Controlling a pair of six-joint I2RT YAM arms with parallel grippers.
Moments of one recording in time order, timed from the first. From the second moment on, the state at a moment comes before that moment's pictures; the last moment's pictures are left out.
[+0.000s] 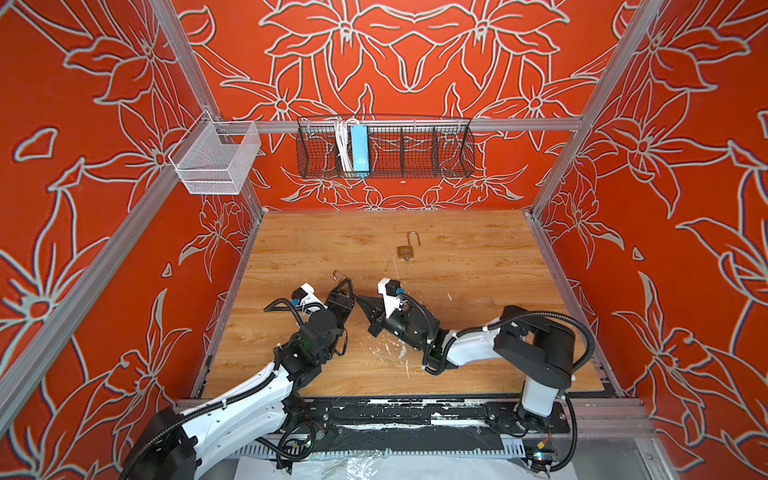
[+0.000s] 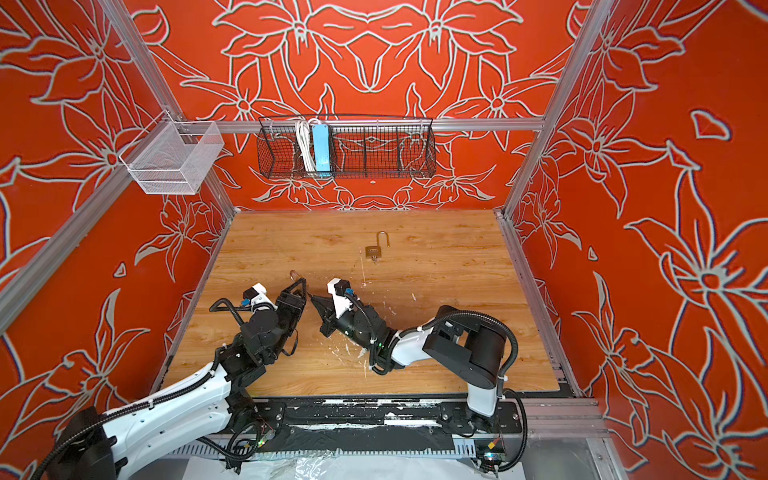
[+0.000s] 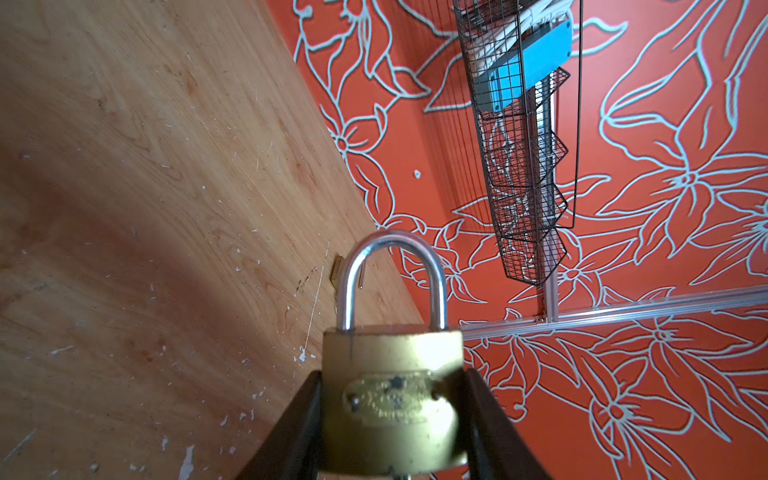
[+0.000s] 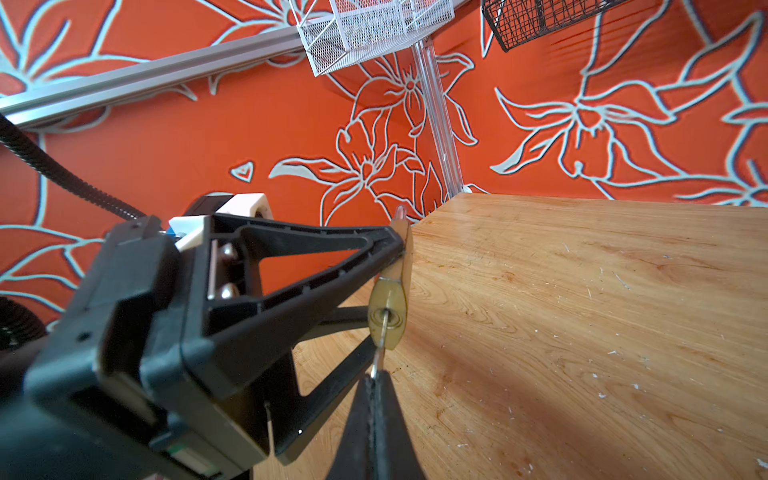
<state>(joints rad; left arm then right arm) -0.68 0.82 0.30 0.37 -0.52 -1.30 1.09 1.81 0.73 1.16 0.11 0.37</state>
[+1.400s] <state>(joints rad) -0.65 0.72 0.22 0.49 -0.42 -1.26 1.07 1.80 0.77 1.15 0.05 0.38</state>
